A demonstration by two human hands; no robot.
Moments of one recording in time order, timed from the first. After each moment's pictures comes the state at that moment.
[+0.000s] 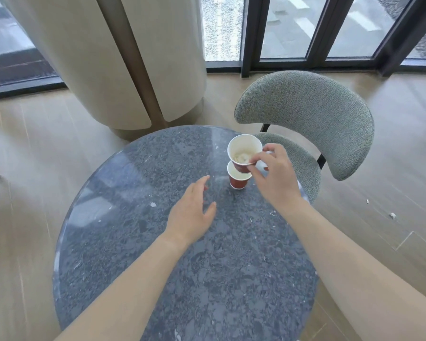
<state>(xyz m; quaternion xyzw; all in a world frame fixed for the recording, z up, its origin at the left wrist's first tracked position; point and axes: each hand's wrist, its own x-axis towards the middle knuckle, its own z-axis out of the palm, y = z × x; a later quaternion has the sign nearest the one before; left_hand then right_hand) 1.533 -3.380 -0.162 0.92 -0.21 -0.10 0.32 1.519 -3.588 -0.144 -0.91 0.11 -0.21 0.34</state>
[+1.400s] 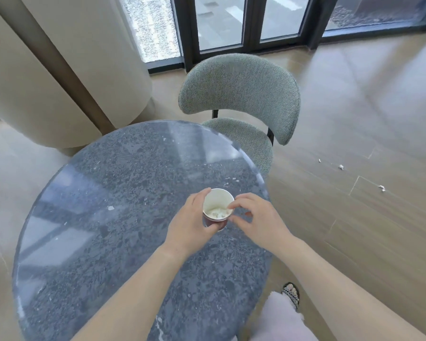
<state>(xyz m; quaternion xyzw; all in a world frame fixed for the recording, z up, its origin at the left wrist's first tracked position) 1.436 -3.435 -0.167 0.87 -0.33 -0.17 0.31 1.339 -3.589 -0.170 -0.89 0.16 -0.06 0.41</state>
